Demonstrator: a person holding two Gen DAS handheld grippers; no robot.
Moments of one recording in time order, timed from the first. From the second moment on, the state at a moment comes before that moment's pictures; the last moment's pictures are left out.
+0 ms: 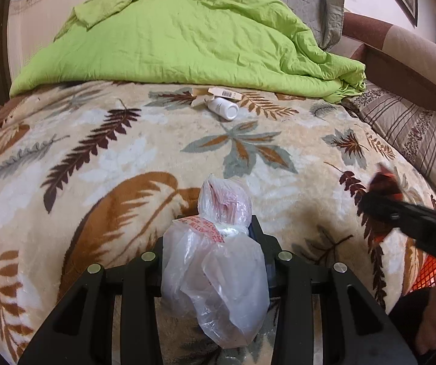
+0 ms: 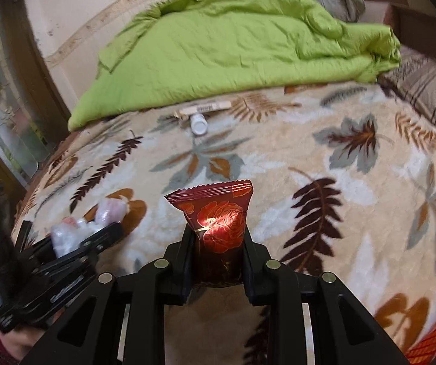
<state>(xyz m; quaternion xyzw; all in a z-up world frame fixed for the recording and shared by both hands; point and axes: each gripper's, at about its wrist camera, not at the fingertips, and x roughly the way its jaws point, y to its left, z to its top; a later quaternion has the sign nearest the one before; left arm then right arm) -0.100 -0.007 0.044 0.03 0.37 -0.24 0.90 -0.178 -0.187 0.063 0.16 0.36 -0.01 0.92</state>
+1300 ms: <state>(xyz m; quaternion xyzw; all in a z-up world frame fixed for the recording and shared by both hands) -0.127 -0.031 0.058 0.09 0.33 -0.26 0.90 -0.197 -0.211 0.067 0.22 0.33 -0.01 0.92</state>
